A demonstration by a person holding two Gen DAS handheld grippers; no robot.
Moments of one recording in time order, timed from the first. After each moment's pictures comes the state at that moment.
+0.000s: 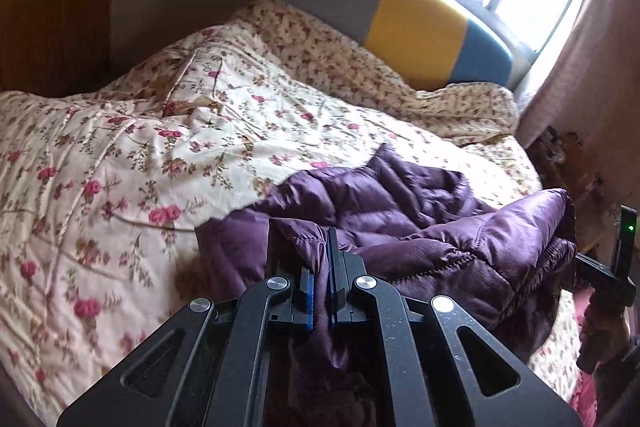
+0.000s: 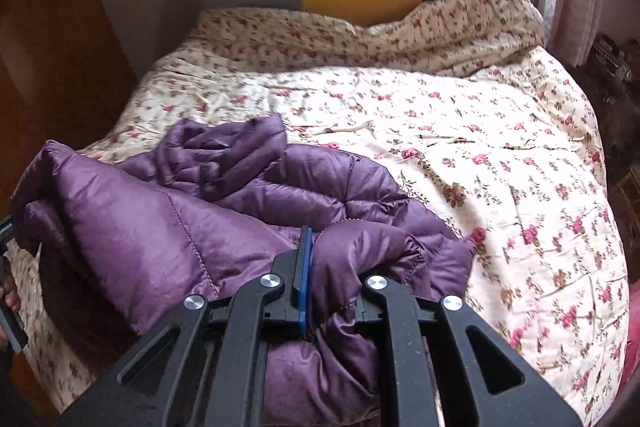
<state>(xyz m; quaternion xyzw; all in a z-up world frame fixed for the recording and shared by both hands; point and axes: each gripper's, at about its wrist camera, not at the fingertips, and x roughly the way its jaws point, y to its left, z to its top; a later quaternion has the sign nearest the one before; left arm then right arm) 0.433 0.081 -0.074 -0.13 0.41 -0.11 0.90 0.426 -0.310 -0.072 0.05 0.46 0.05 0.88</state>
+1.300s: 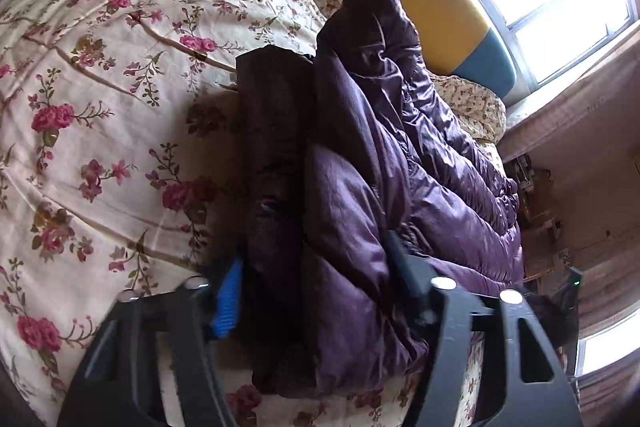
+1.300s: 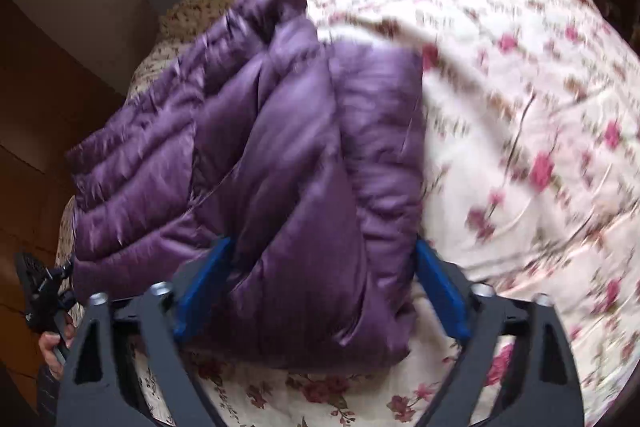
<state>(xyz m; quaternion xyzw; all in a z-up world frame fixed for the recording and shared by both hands) 0.369 0.113 -0.152 -0.28 0.46 -0.14 0.83 0.334 -0.368 -0.142 0.23 0.52 0.05 0.82</state>
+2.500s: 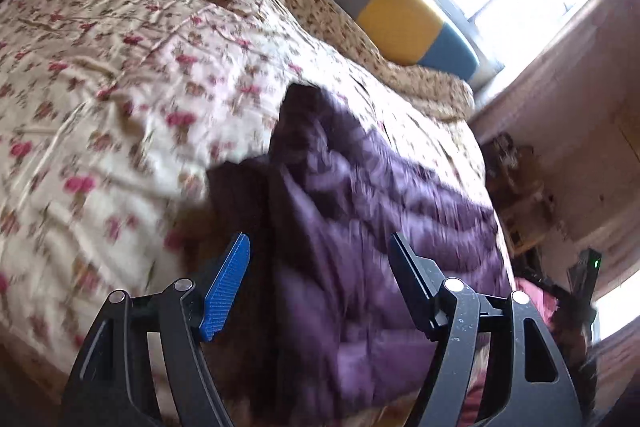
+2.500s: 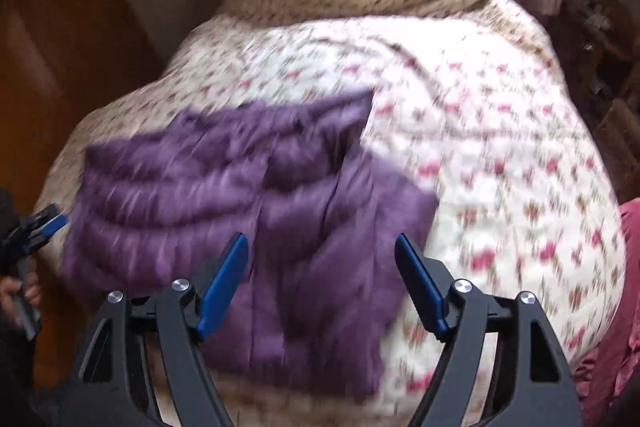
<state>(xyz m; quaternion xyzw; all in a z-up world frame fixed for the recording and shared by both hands) 0.173 0.141 -0.099 -0.25 0.42 -0.14 0.86 0.146 -0.329 -0.049 0.09 0.47 0.05 0.88</state>
